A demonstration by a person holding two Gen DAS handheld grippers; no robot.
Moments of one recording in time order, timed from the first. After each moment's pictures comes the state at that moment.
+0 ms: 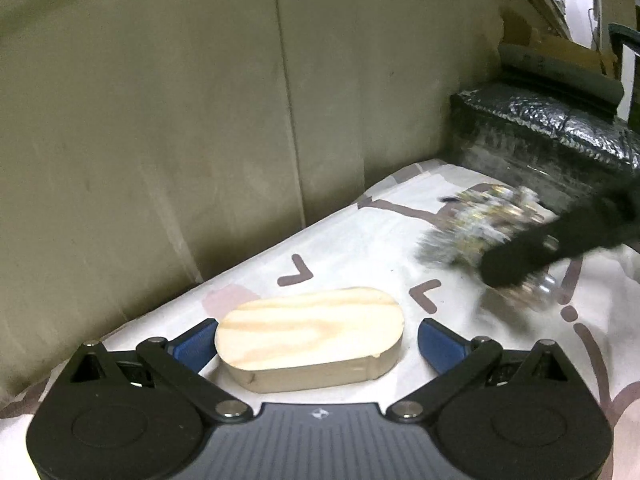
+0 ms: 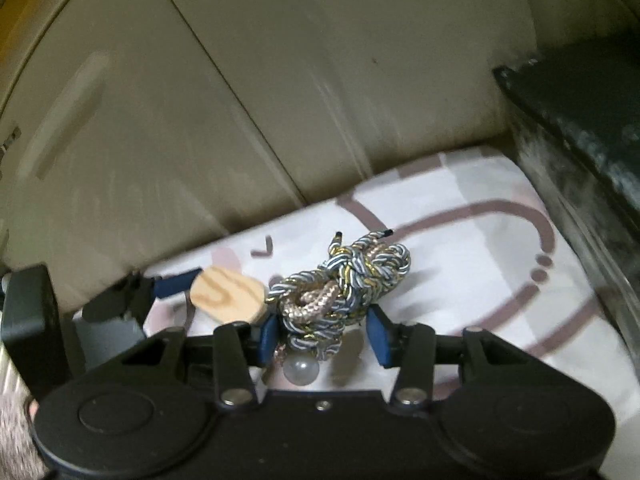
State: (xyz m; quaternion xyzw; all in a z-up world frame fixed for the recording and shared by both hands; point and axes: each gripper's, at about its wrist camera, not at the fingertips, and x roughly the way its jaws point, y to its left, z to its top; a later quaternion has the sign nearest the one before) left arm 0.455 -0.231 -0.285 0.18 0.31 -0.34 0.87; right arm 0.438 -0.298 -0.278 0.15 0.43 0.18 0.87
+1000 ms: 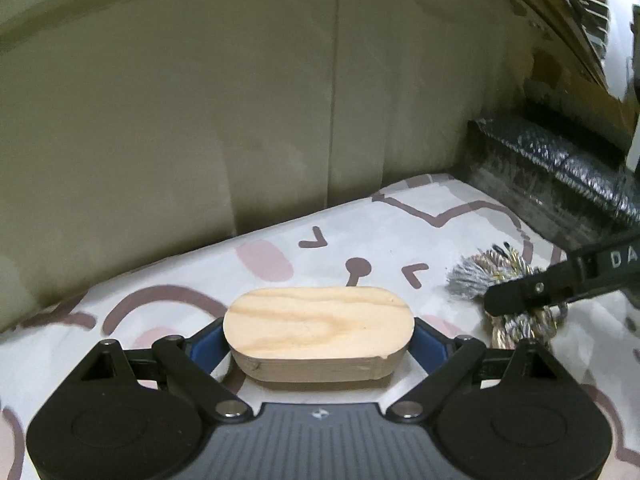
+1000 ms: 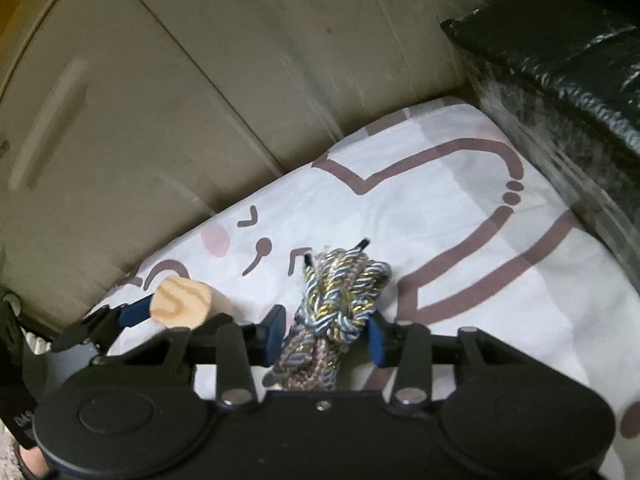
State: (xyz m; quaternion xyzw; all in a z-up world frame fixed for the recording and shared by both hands) left arm 0.418 -0.187 -0.263 0.10 0.34 -0.29 0.89; right arm 0.416 -0.299 -0.288 0.20 0.45 0.14 0.86
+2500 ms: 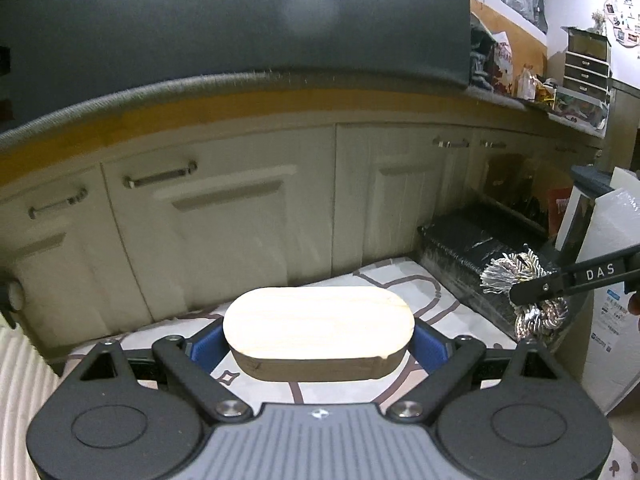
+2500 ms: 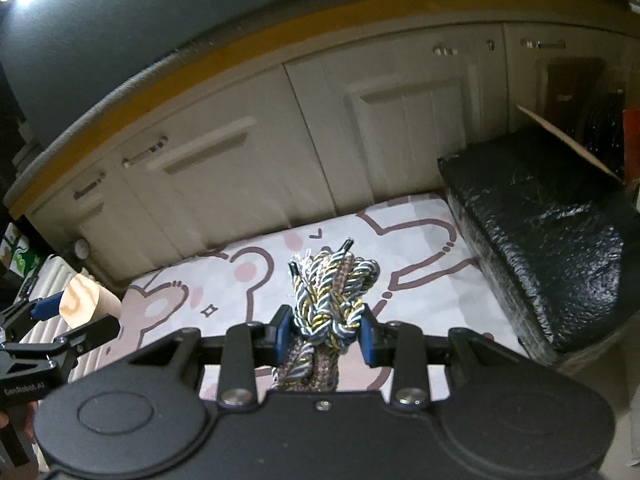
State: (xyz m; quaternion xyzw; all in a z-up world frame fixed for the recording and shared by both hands) left arm 0.209 -0.097 -0.056 0.05 0.28 -0.20 0.94; right arm 0.235 -0.317 -0.100 0.11 0.38 0.14 0.91
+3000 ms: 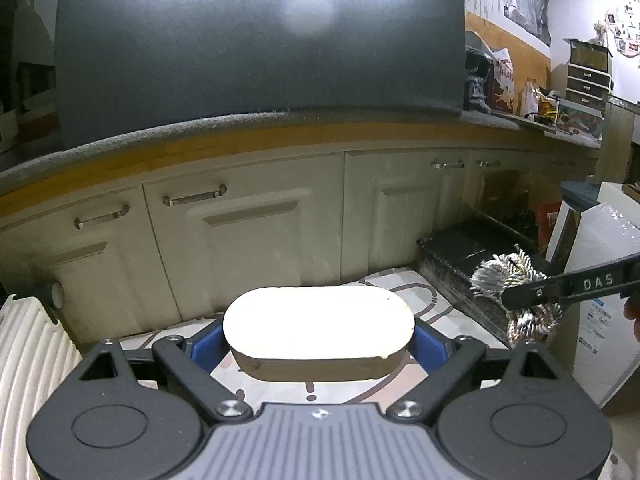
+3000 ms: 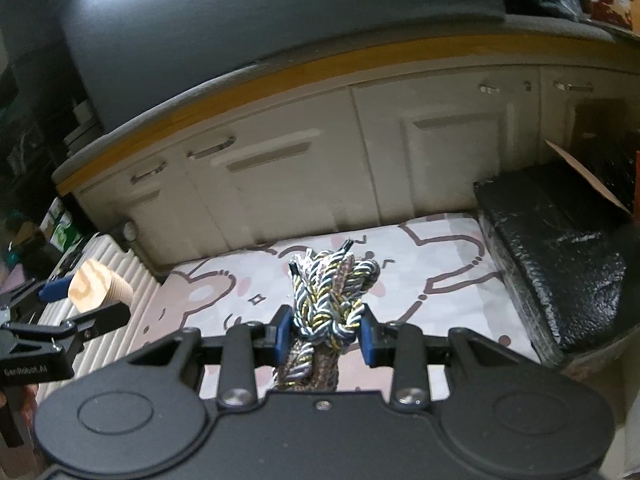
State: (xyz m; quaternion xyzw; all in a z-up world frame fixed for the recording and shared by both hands) left arm 0.149 -0.074 -0.012 0.05 0.26 -0.18 0.95; right arm 0.179 -0.293 -0.057 0.07 0.36 0.20 0.91
